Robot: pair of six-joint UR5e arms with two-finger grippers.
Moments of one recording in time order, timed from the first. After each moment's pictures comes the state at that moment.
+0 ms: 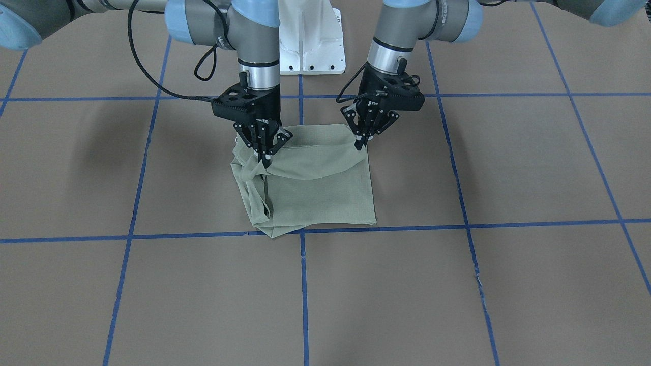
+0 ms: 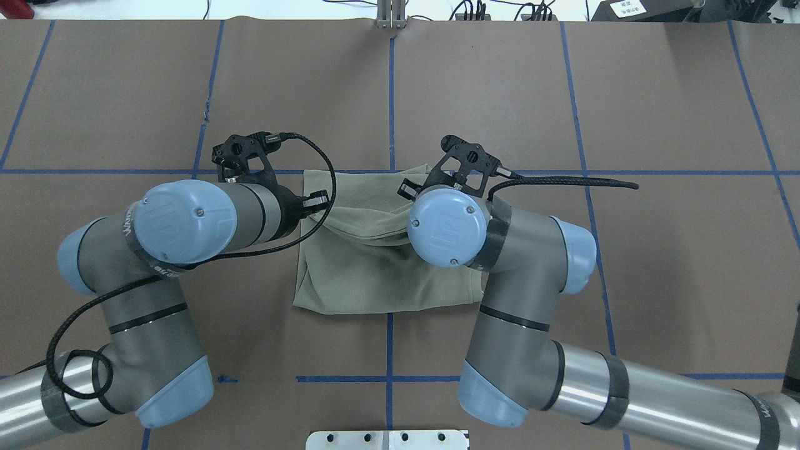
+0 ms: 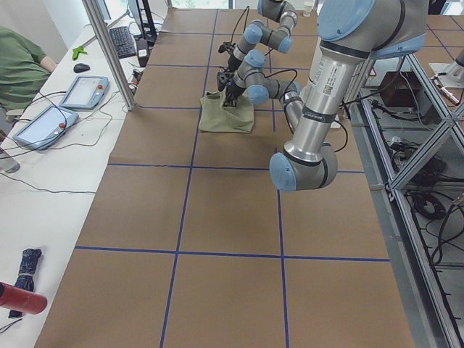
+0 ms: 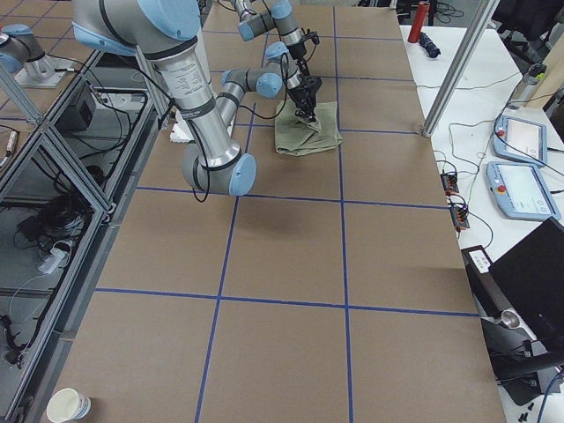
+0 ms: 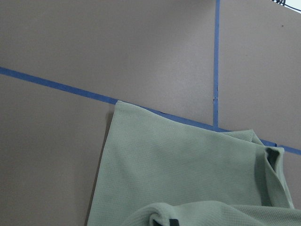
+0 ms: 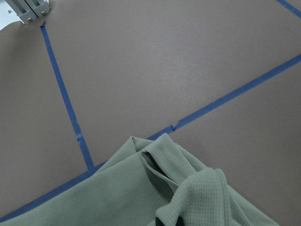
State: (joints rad) left arm -0.50 -2.05 -1.87 -1.85 -1.54 -1.48; right arm 0.42 -0.88 1.70 -1.58 1.35 1.78
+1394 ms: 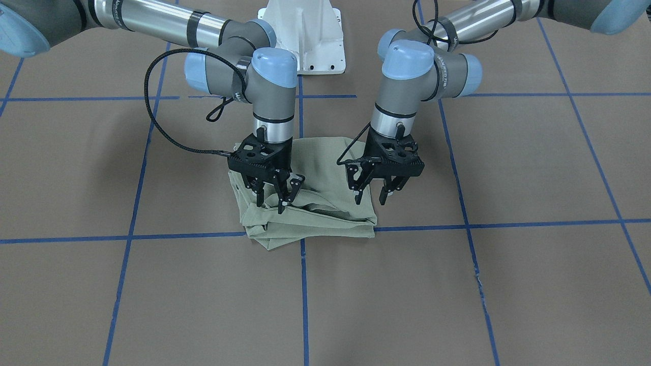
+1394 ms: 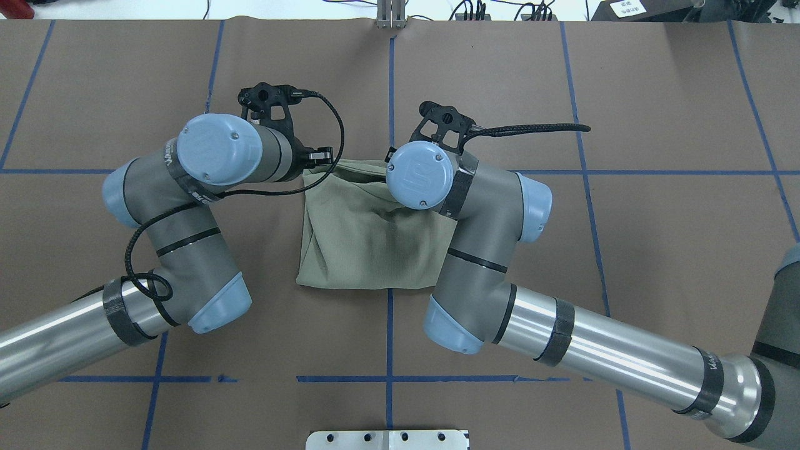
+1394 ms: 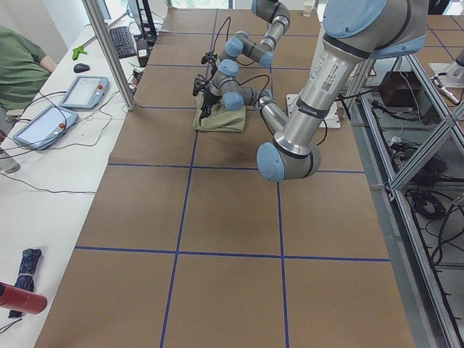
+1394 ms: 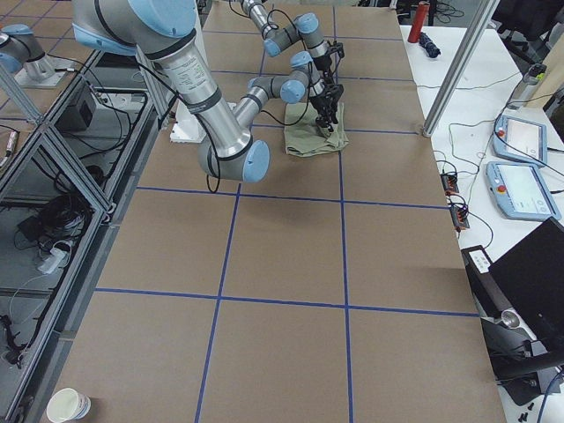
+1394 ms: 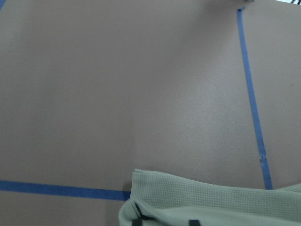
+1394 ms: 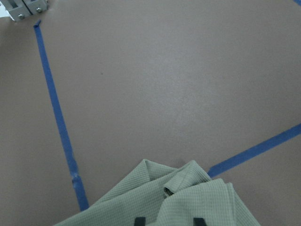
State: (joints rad) left arm -0.64 -2.16 -1.63 -1.95 -1.66 -1.17; right arm 0.50 -0.77 1.48 -1.48 1.41 1.63
